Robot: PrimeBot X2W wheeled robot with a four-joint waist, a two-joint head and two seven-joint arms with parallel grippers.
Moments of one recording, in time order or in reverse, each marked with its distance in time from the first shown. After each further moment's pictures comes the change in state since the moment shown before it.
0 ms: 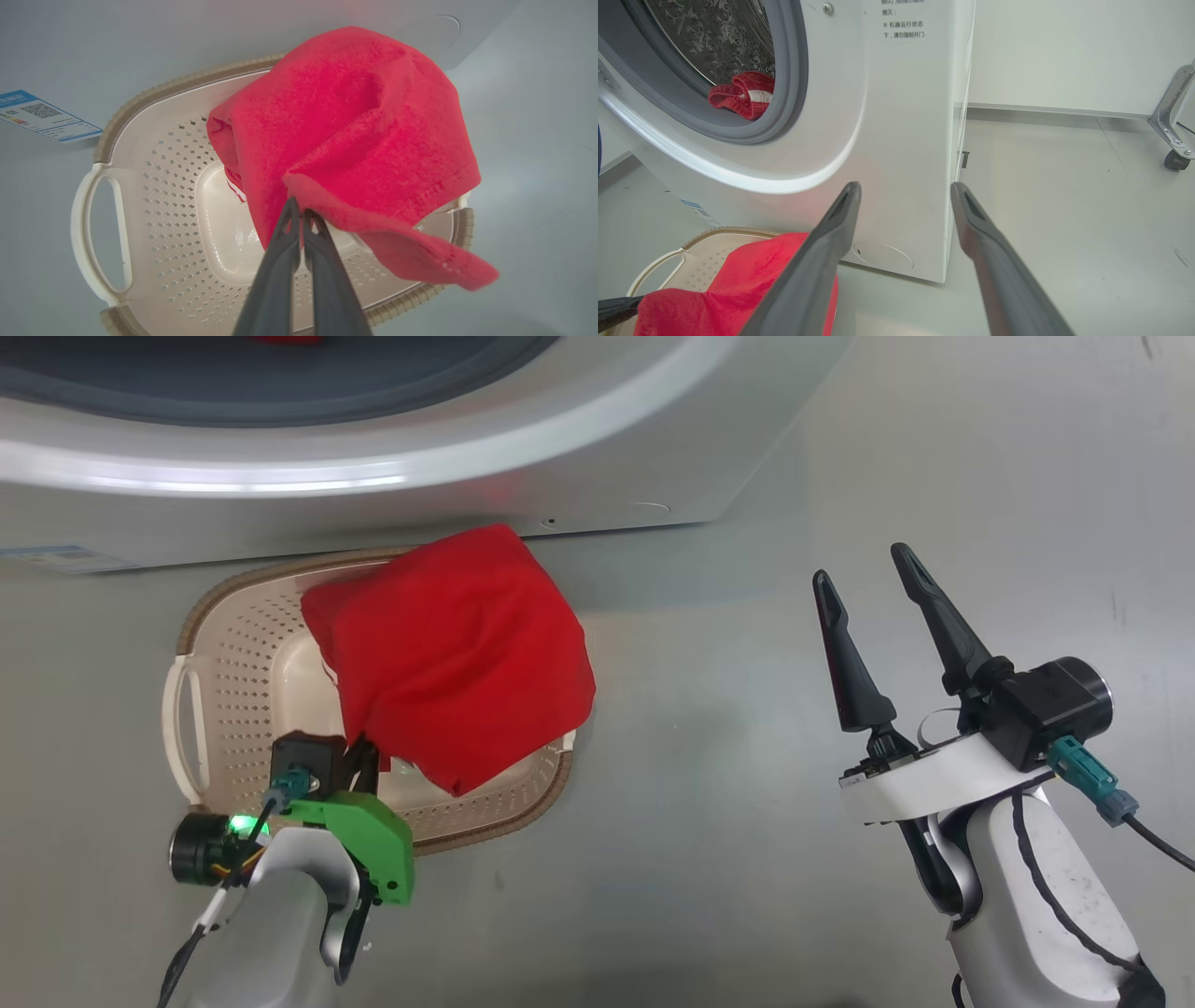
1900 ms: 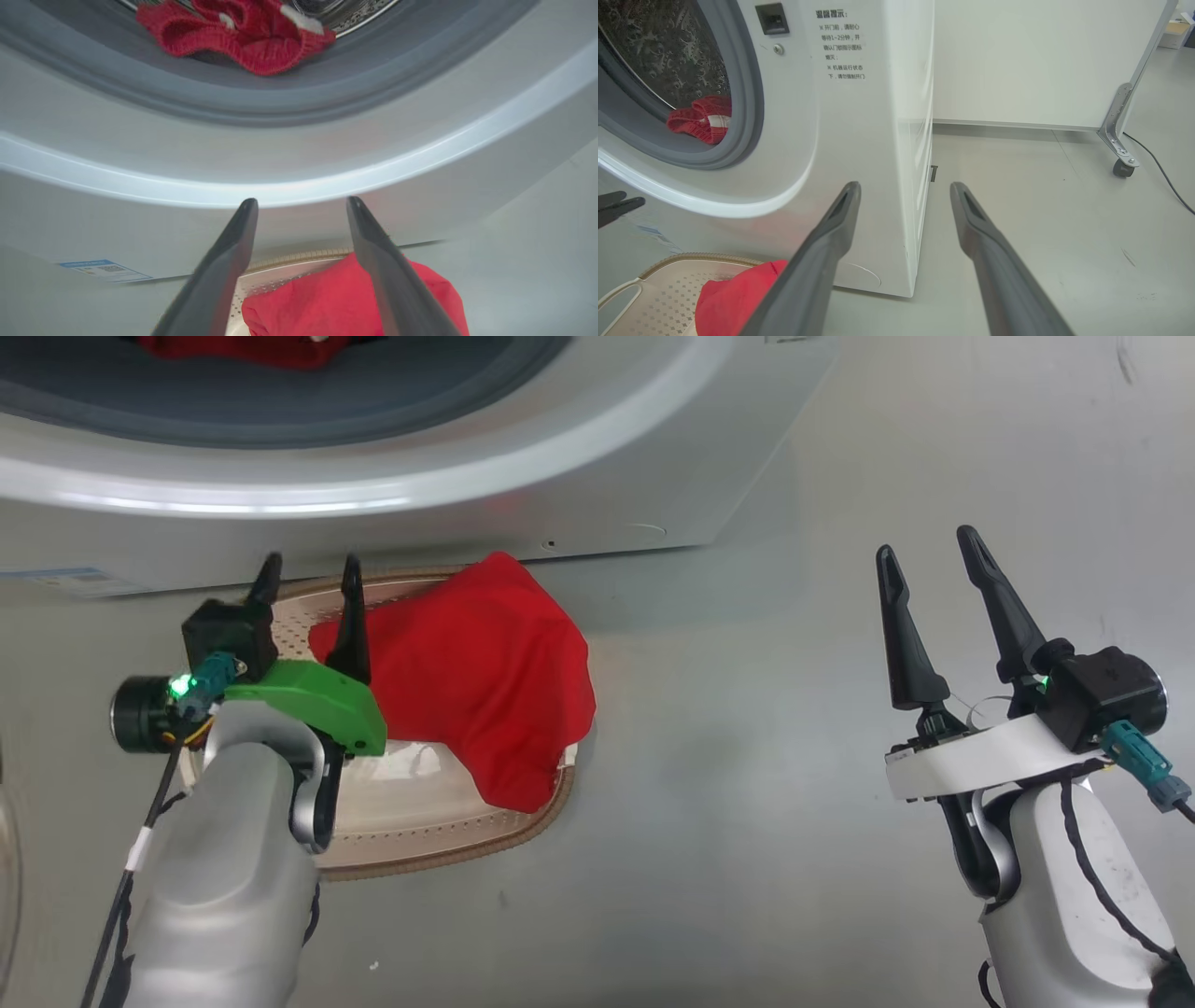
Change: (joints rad) left arm -0.209 -0.007 0.074 0.014 -0.014 0.007 -0.154; right arm -0.021 -0.001 -0.094 0.021 0.000 0.000 0.000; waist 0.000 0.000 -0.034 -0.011
